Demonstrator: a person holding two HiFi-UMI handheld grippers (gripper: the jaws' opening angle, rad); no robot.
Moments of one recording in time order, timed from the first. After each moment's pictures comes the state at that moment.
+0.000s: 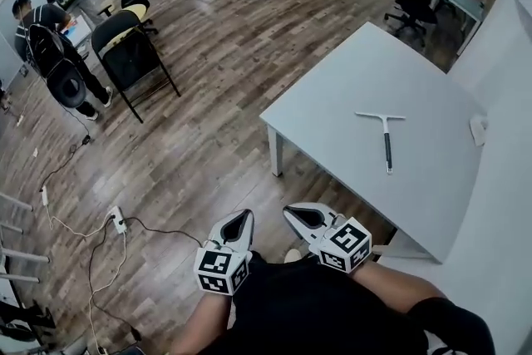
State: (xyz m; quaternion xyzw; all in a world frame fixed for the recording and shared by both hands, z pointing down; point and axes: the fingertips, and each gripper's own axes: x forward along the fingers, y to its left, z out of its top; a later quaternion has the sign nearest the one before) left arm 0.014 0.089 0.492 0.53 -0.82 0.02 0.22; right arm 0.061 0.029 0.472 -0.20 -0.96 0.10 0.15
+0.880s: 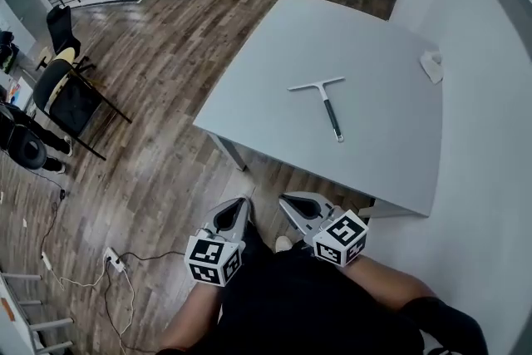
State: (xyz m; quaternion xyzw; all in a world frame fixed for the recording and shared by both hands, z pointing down) left arm 0.082 -0.042 0.487 0.66 -0.71 0.08 0.24; right arm 0.145 -0.087 0.467 -0.03 -0.98 0.17 0.11
